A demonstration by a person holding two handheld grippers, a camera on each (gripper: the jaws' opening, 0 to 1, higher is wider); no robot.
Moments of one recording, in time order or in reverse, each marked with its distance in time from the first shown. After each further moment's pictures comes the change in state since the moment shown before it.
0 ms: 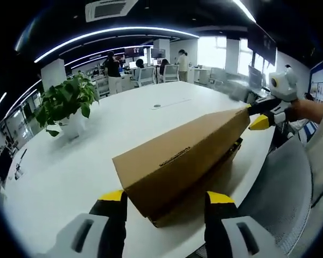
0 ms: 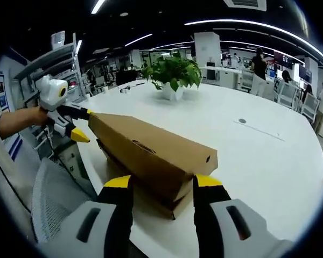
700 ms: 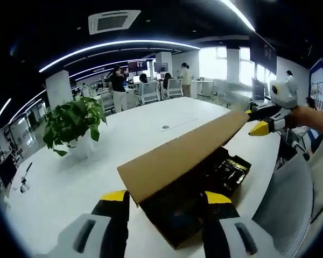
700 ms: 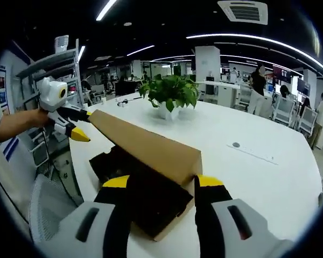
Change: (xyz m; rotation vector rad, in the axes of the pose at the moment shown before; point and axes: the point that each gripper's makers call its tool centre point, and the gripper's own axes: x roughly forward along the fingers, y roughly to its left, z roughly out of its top) left arm 0.000 0.034 0.063 0.030 -0.117 0.050; right arm 0.007 -0.025 0.060 -0.070 -0.094 -0.023
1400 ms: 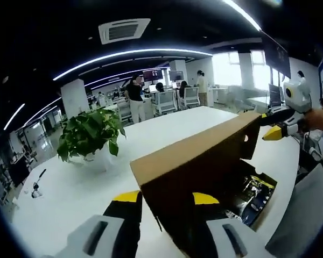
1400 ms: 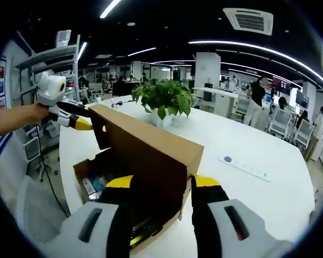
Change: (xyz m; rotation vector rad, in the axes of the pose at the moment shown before) left arm 0.028 0.047 0.034 -0.001 -0.067 0.154; right arm 0.025 -0.035 0.026 -0.061 -0.021 -0.040
